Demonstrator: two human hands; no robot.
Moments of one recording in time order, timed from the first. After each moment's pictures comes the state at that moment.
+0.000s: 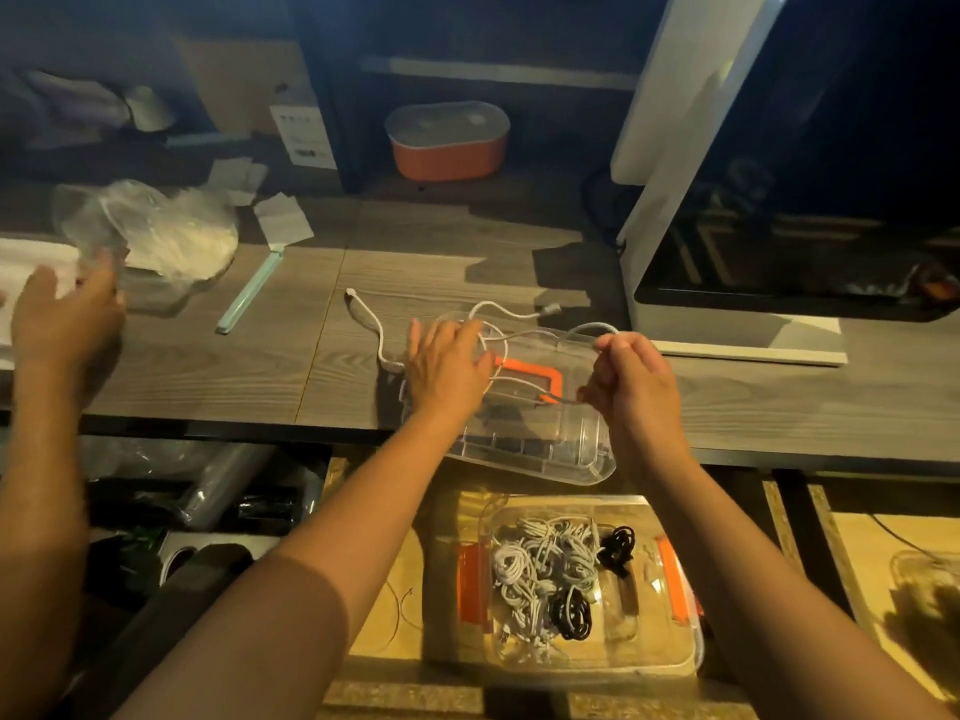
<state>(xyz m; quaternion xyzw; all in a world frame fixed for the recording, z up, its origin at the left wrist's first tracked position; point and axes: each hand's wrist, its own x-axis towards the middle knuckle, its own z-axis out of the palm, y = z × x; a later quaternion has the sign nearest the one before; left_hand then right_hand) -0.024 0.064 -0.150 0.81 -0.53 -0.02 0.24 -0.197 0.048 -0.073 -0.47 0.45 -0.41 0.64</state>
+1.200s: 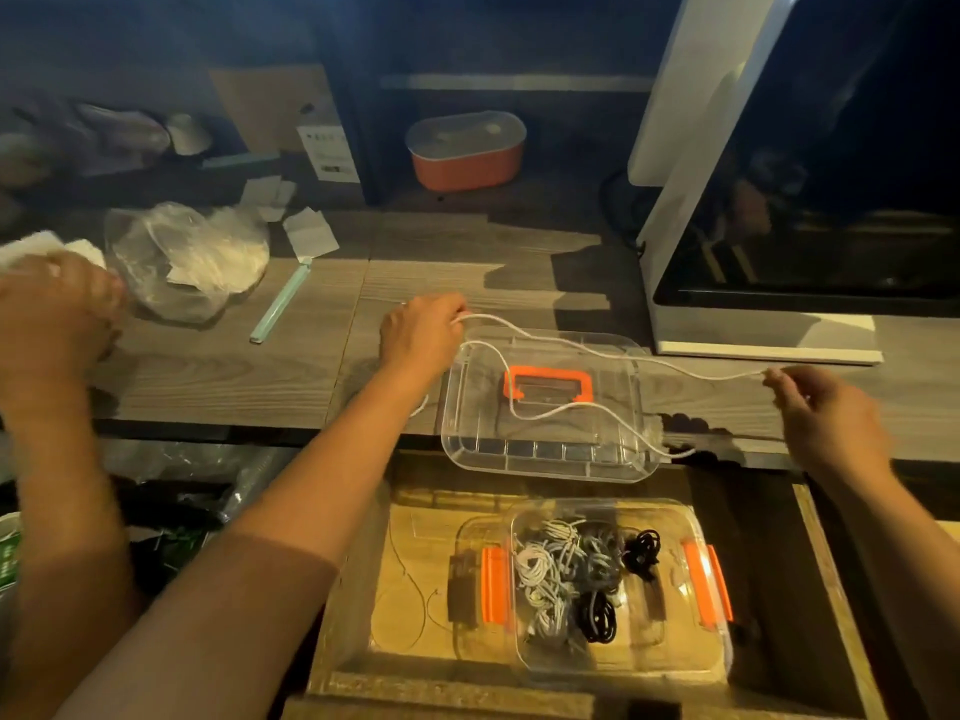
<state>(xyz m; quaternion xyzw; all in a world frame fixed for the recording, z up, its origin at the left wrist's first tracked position) 0.022 0.064 -0.091 0.83 -0.53 -0.04 0.17 -0.321 -0.004 -0.091 -0.69 0.68 -0.15 0.22</state>
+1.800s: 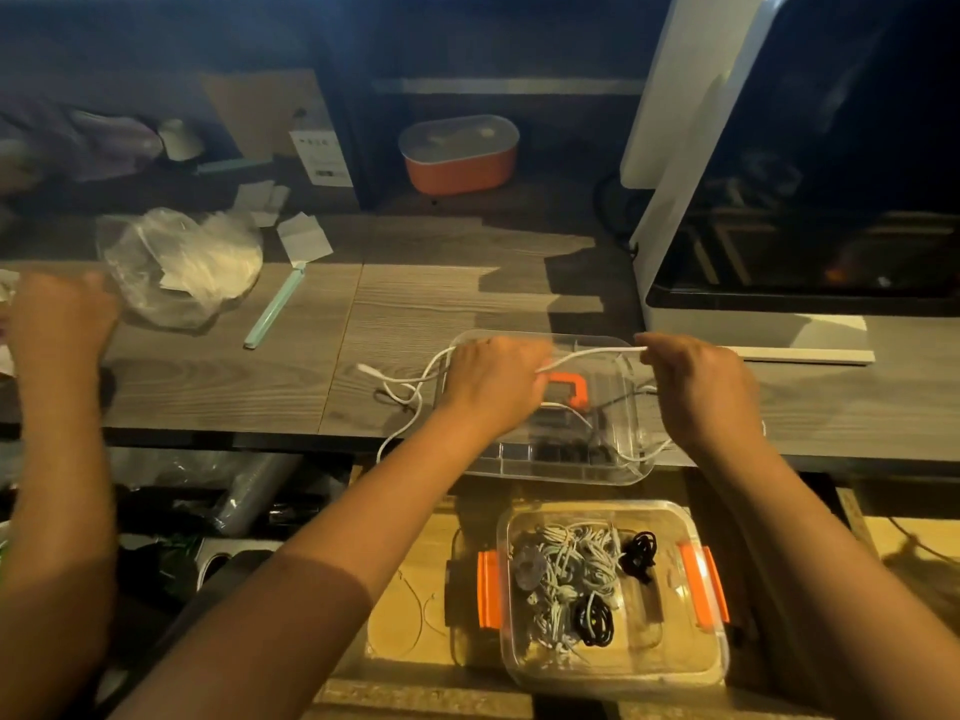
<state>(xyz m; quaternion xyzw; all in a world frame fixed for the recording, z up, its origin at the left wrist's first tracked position) -0.050 0.077 -0.078 0.71 -0.69 0.00 0.16 -0.237 0.016 -0.071 -0.85 0.49 -0.19 0.06</state>
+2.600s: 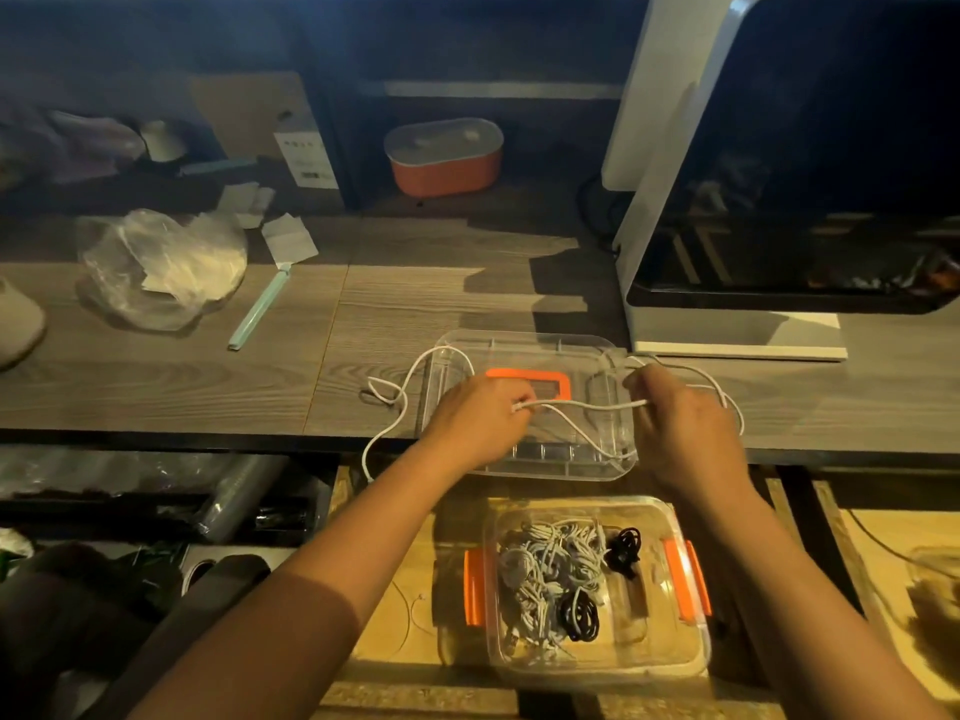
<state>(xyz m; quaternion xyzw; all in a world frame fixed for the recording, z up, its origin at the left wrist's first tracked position) -0.063 0.100 -0.087 0.74 -0.61 -0.25 0.15 -0.248 0.058 -0.066 -0.82 0.54 -0.14 0.16</state>
